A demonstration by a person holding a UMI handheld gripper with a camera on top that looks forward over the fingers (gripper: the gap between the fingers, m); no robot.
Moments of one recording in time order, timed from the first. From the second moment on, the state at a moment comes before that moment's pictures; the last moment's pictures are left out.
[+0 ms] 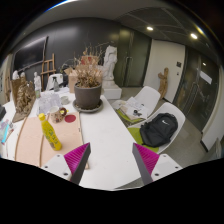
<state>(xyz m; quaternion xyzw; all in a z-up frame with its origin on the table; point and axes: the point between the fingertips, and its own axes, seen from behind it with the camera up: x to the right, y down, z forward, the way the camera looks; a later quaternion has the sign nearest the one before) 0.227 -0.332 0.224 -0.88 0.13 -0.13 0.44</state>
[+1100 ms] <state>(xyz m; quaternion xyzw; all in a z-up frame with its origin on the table) -0.005 -0.130 0.055 -0.86 0.03 -0.03 0.51</state>
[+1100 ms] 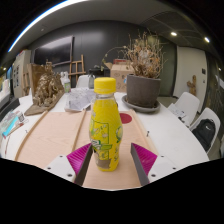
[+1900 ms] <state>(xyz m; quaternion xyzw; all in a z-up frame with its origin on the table) 0.066 -0.031 0.137 -0.83 -0.03 -0.11 0.54</state>
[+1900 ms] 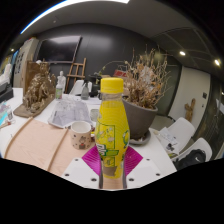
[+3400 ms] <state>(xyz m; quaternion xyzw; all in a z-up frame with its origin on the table) 0.083 0.129 0.191 -0.79 -0.14 -0.14 0.58</state>
